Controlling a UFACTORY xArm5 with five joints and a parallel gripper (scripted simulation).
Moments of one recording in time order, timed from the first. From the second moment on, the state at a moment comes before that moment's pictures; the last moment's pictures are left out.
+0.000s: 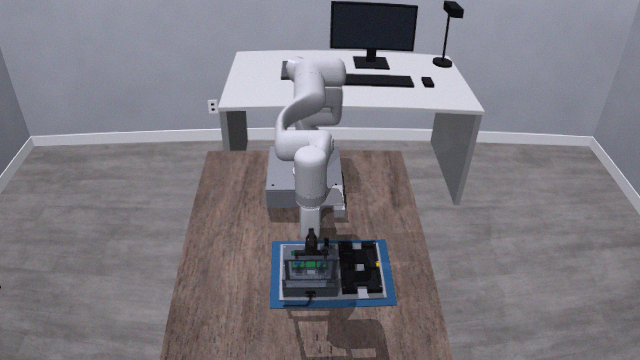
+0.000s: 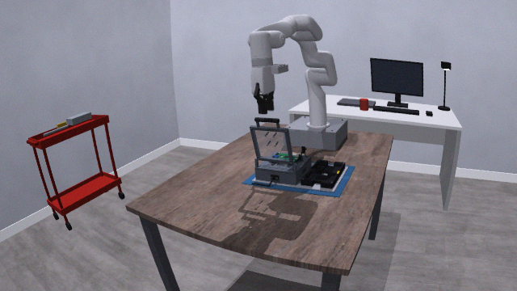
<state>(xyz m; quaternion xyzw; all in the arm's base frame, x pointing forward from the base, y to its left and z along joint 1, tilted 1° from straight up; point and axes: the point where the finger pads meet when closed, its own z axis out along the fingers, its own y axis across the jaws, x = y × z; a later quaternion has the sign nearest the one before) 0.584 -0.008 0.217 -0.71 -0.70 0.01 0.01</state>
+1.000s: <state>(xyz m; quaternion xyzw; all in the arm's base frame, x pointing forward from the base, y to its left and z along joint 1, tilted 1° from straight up) 0.584 -0.008 0.215 -0.71 -0.70 0.01 0.01</state>
